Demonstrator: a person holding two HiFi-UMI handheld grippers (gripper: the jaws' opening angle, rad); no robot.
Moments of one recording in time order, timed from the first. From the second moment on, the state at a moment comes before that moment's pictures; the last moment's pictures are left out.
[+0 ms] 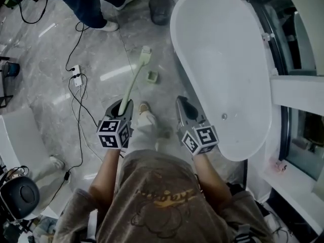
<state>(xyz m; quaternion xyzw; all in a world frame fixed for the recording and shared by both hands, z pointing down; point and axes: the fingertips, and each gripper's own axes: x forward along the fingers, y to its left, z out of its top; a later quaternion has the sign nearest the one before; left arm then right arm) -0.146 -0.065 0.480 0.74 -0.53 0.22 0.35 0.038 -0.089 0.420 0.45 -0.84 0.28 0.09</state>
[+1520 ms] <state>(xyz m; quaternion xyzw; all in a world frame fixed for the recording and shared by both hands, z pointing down) -0.128 -0.143 0.800 0.71 -0.43 0.35 0.43 -0.005 -0.168 0.686 0.47 -0.80 0.34 0.16</state>
